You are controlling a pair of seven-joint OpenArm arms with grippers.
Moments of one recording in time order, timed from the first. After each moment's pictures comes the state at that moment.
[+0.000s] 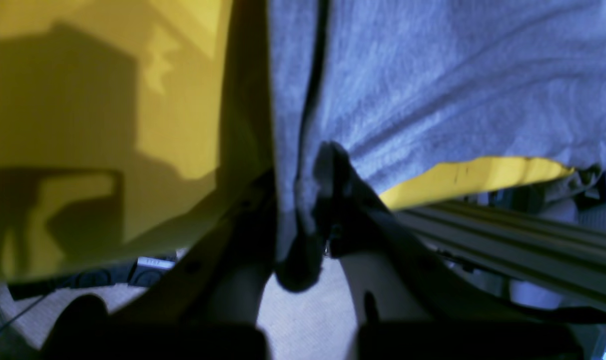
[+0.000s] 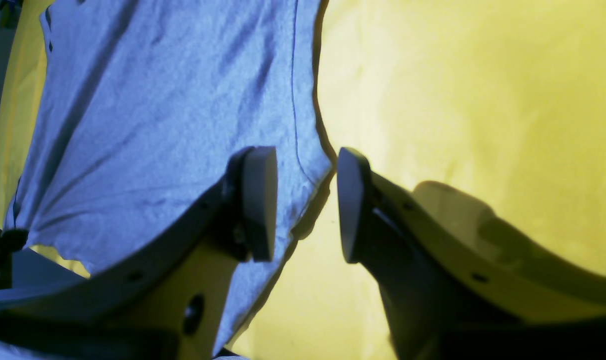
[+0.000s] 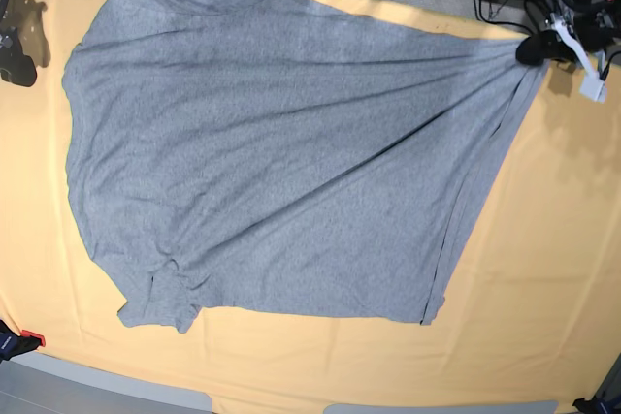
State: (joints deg) left arm 28.6 -31.0 -39.8 89.2 -74.1 -40.2 76.8; right arm -21.6 25.2 61.1 85.5 77.9 41.6 -82.6
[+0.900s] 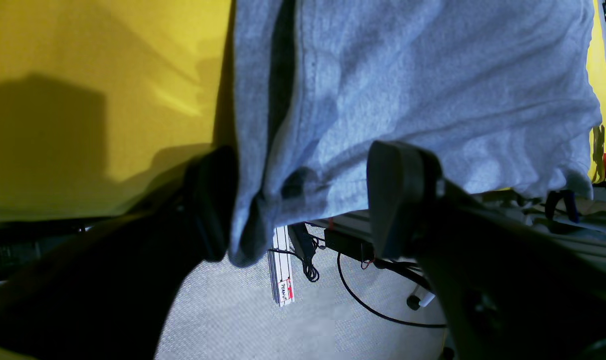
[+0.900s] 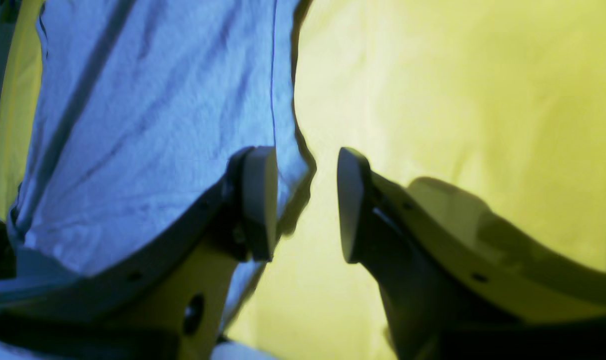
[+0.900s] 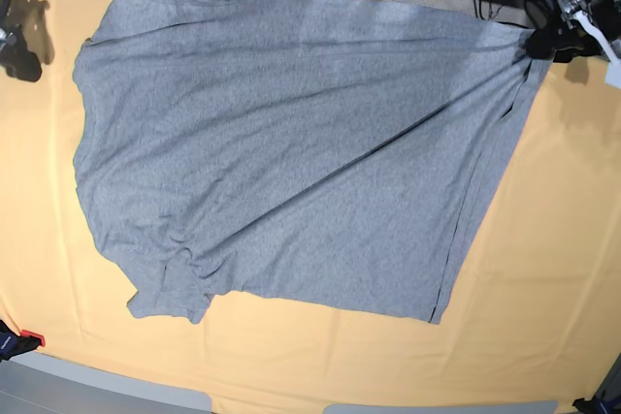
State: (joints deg) left arm 31.5 -30.8 -46.4 89.2 -83.4 -42.8 78.0; right arm -24.4 25.0 59.6 85.6 78.1 41.6 -82.3
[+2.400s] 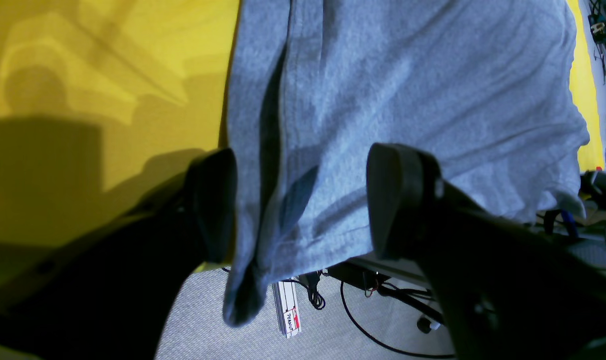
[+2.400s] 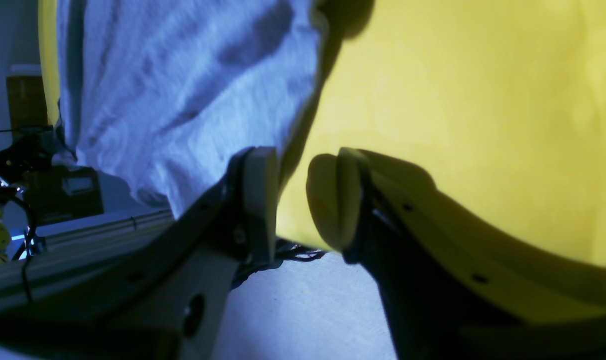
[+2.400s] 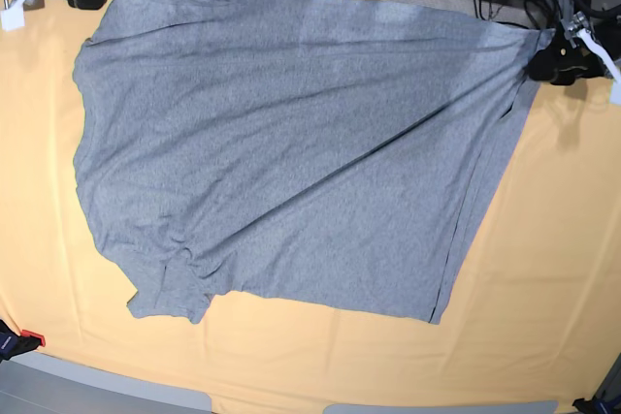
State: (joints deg) left arm 26.1 -30.9 -46.4 89.2 -84.1 -42.8 79.1; right arm -40.7 19.9 46.6 86.1 81.4 42.0 -80.2
